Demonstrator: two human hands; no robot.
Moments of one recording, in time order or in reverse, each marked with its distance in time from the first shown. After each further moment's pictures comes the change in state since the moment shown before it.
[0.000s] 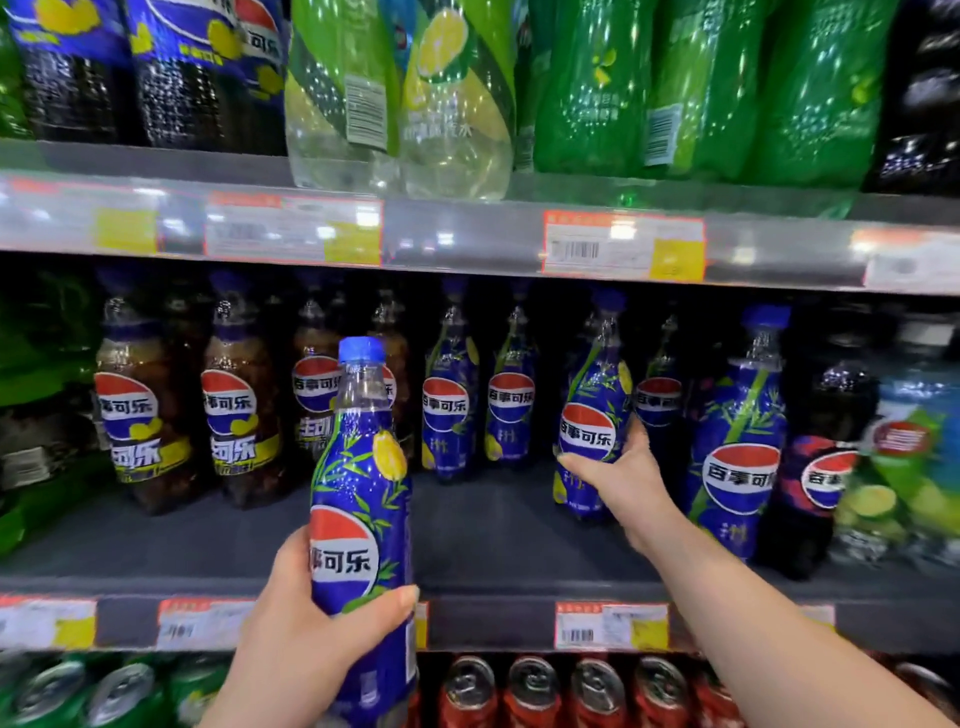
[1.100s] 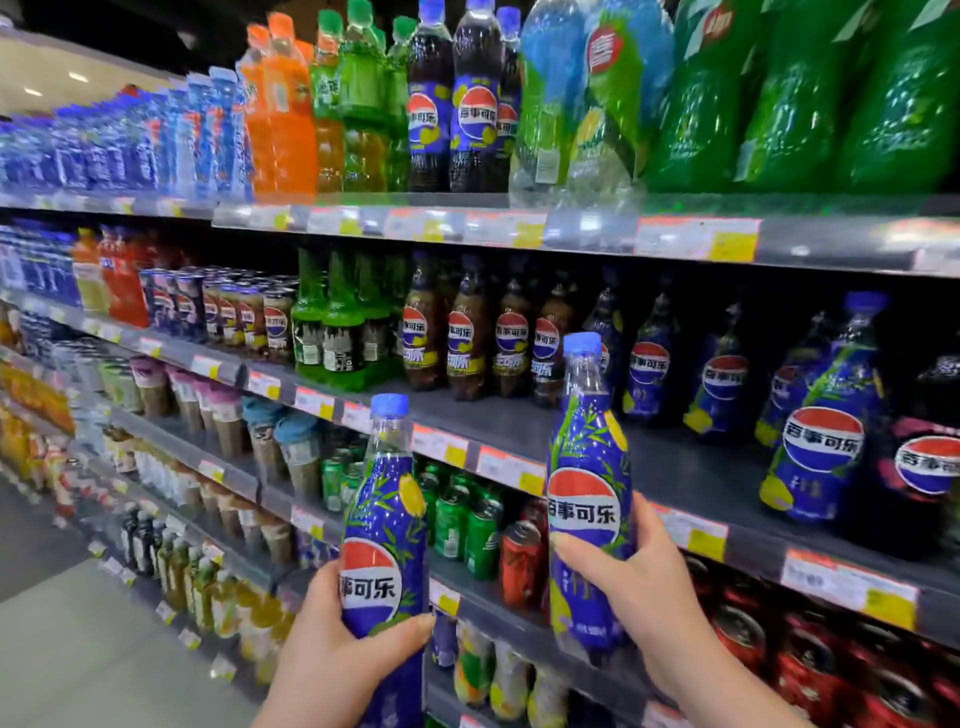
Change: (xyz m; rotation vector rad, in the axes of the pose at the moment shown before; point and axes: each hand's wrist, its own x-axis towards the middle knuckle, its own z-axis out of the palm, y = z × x) left_hand -0.240 -0.015 -0.005 0.022 0.524 -0.113; right_hand -0.226 -0.032 -0.044 0.236 -0.615 0.080
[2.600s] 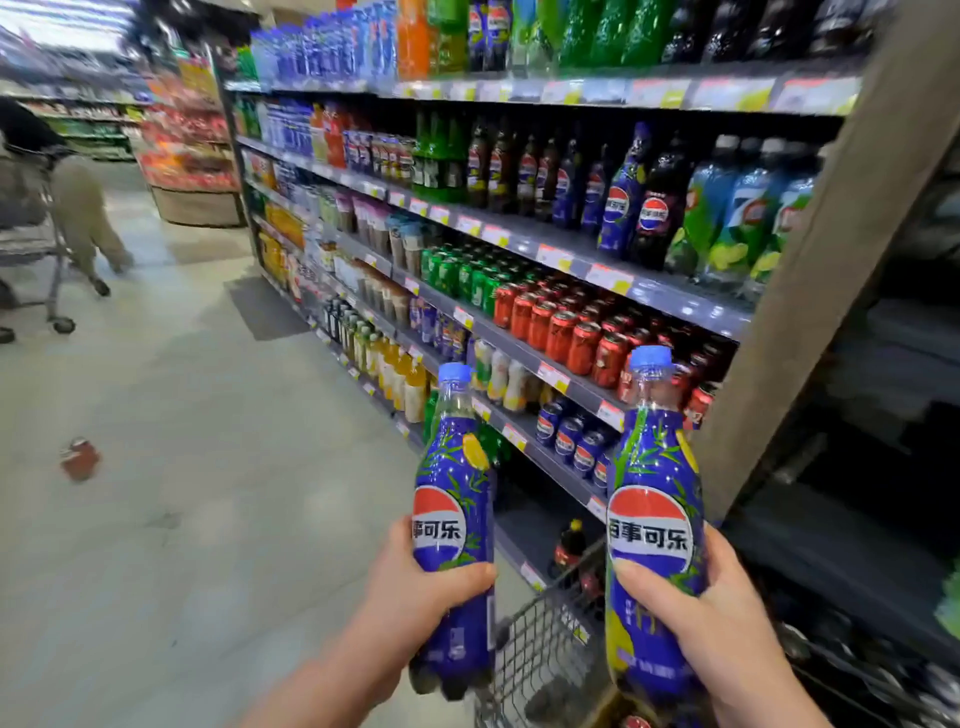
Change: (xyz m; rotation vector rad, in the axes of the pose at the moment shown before) left_hand -0.653 0.002 0.238 -0.150 0.183 -0.314; right_hand -0.477 -0.040 -0.459 -0.136 -0.243 0.276
